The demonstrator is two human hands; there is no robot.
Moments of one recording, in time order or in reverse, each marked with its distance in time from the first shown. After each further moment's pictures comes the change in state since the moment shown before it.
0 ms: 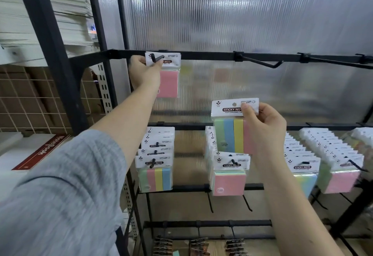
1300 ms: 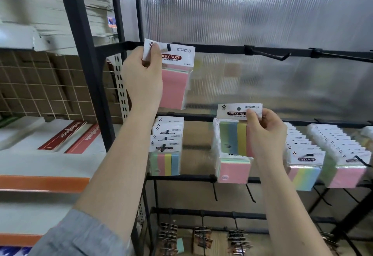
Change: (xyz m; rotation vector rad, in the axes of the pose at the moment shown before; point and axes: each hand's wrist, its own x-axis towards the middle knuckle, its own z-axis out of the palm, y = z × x) left_hand -0.091 0.032 -0.079 0.034 0.059 0.454; right_hand -0.030 0.010 -0.006 -0.120 0.013 -0.057
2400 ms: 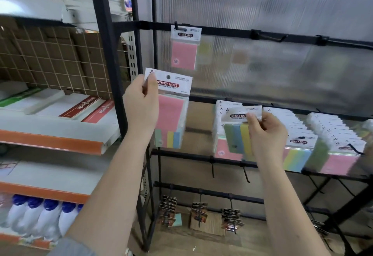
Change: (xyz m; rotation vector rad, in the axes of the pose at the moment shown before) left_hand -0.092 0.005 -0.060 0.191 -0.085 -0.190; right_hand -0.031 0.019 -0.042 -0.117 -0.113 -0.003
